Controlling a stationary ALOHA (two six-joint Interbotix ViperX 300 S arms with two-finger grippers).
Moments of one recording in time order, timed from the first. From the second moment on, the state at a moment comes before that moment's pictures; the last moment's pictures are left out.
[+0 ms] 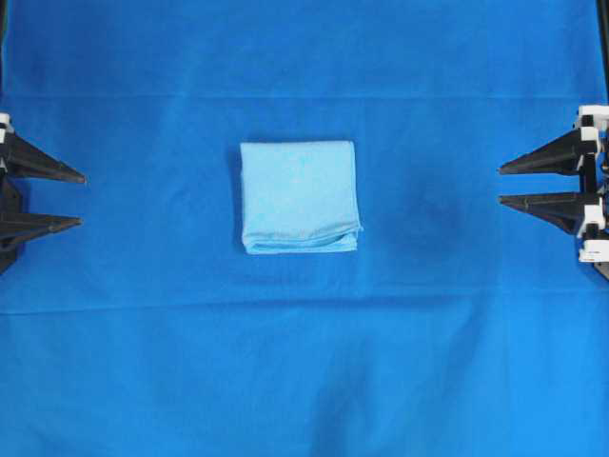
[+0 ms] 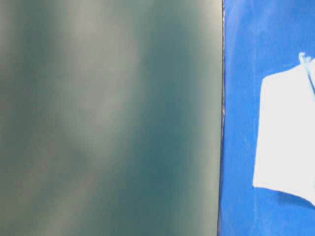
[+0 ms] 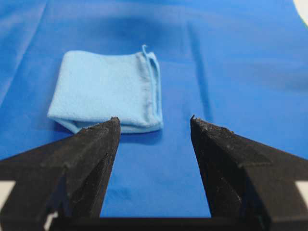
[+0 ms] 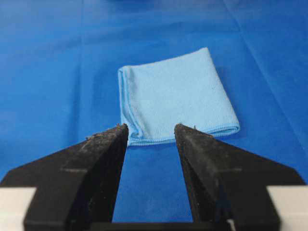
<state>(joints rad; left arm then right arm) -0.02 -1.26 1.37 -0.03 0.10 -0.03 -0.08 -1.02 1.36 -0.09 -0.14 0.17</state>
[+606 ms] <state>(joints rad) -0.02 -1.26 1.37 -0.03 0.10 -0.03 -0.08 -1.02 1.36 -0.09 -0.13 0.17</state>
